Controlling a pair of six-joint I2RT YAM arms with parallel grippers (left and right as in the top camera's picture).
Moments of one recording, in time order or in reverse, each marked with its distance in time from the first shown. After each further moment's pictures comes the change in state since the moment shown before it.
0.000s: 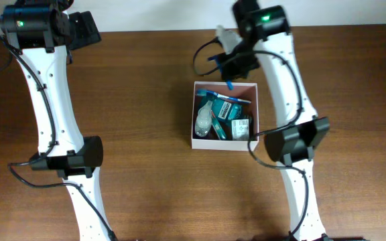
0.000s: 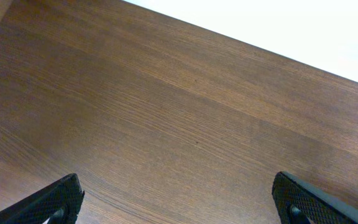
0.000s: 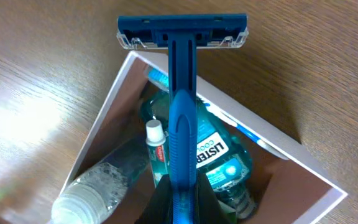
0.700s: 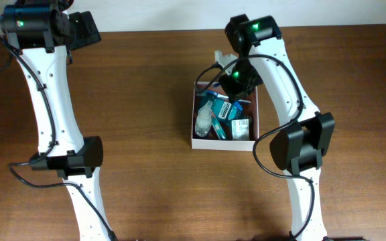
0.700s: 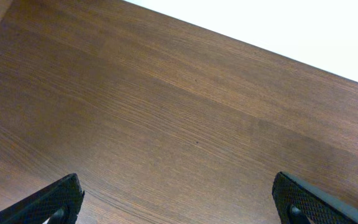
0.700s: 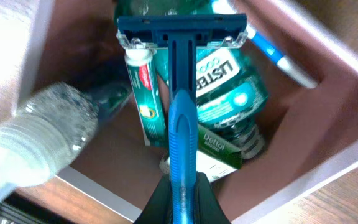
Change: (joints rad) left arm 0.000 0.000 0.000 0.000 0.000 0.000; right arm 0.006 -0.150 -0.418 -0.001 0.068 -0.066
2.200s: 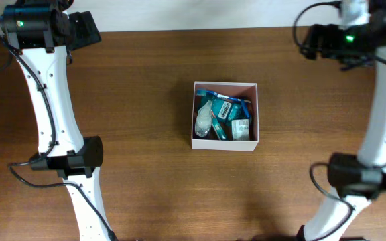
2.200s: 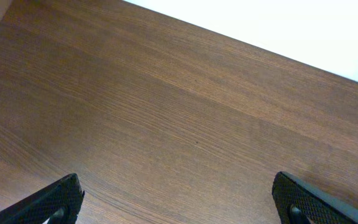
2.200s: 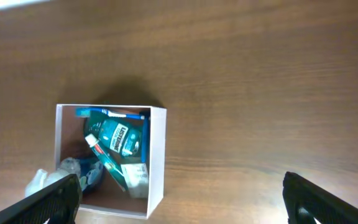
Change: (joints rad) left arm 0.000 0.000 0.000 0.000 0.000 0.000; right arm -0.447 -0.359 0.216 0.002 -0.053 0.227
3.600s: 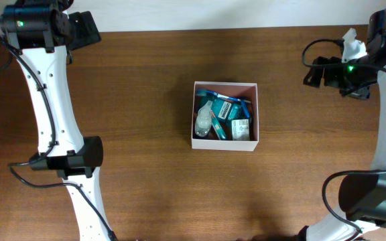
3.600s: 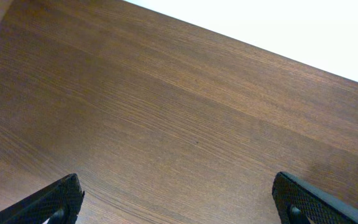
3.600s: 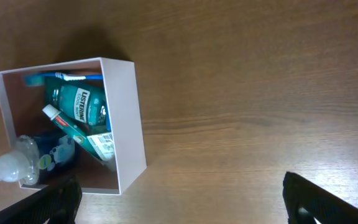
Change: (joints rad) left arm 0.000 0.000 0.000 0.000 0.000 0.000; right arm -0.092 -0.175 -0.623 0.235 -0.038 -0.015
